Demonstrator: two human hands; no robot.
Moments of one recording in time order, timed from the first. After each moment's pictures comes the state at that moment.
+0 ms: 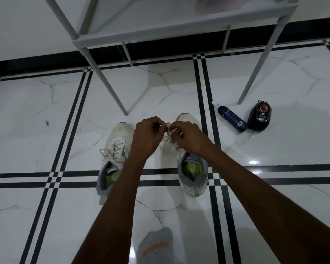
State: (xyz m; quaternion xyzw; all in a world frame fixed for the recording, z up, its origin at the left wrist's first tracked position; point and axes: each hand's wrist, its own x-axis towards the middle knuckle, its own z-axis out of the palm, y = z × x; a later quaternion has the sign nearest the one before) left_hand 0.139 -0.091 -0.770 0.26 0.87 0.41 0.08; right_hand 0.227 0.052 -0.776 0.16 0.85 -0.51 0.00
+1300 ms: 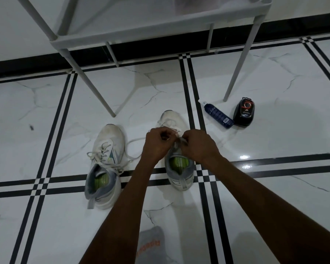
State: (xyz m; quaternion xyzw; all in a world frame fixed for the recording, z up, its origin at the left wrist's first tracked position) left_hand 0.177 -0.053 -0.806 0.25 0.83 0.46 0.17; right_hand 0.275 0.074 -0.789 0.26 0.91 -0.31 0.05
